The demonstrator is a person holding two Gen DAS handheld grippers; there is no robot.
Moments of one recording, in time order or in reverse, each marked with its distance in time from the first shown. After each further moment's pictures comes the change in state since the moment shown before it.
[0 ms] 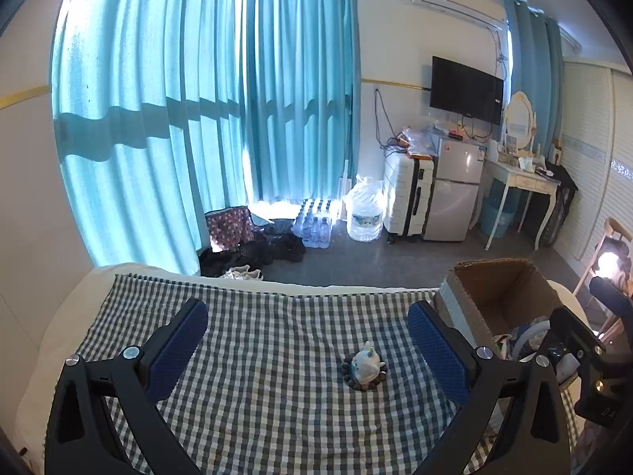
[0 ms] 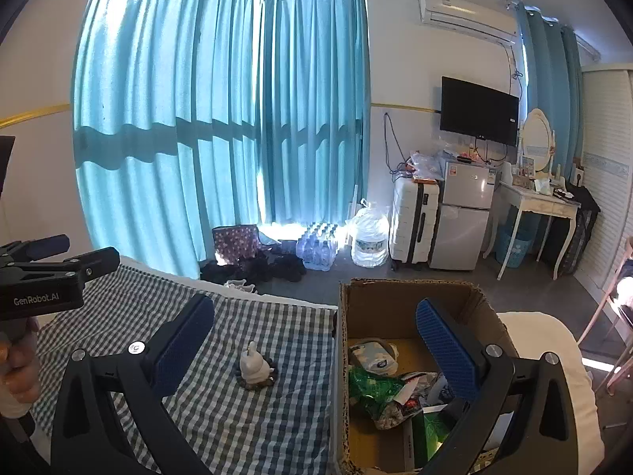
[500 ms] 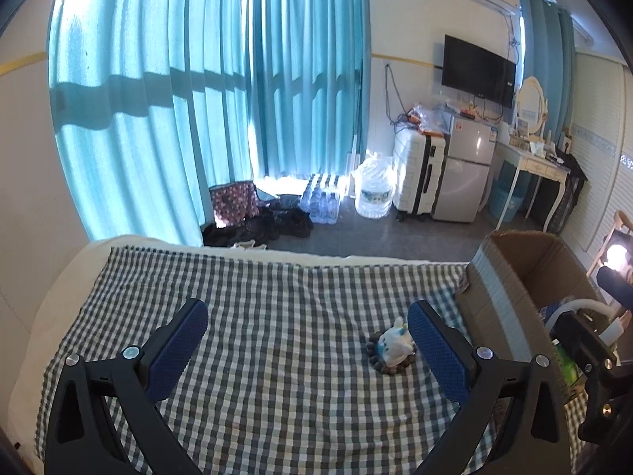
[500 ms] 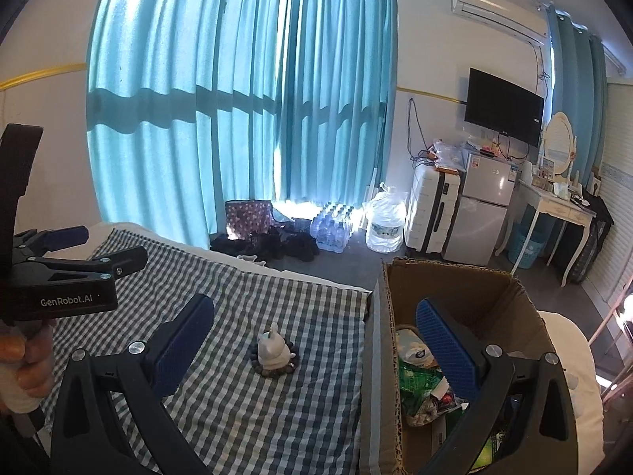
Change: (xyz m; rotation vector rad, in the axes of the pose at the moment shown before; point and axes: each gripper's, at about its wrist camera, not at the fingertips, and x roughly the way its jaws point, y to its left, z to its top) left arm 0.053 0.030 -0.037 -0.014 0.088 0.005; right arm 0.042 0.043 -0.029 -0.084 0.070 0.036
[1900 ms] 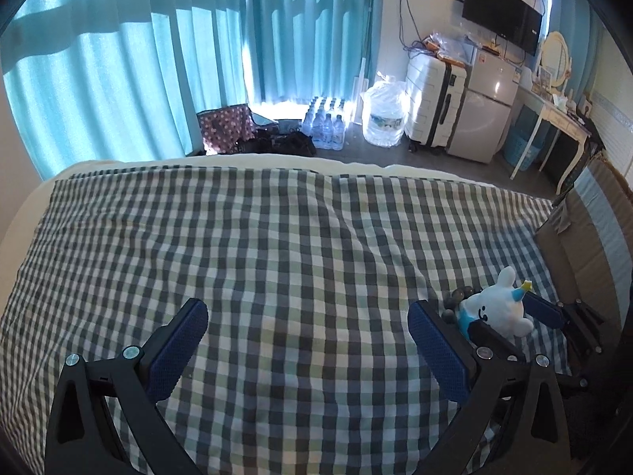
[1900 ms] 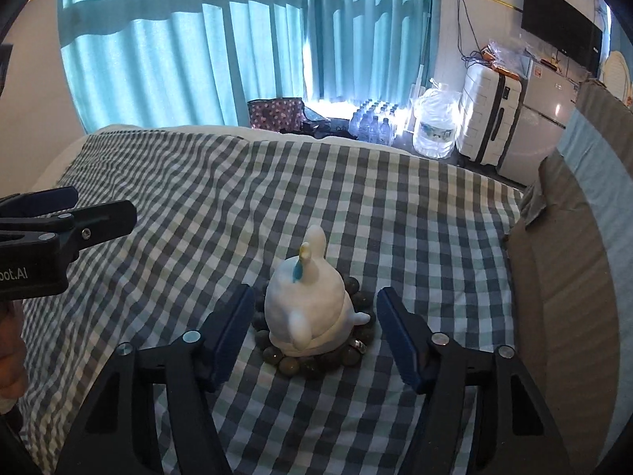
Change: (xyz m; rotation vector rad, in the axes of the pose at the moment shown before) left arm 0.172 0.011 -0.055 0.015 0.263 -0.017; right arm 0.219 0.034 -0.102 0.008 0.351 0.134
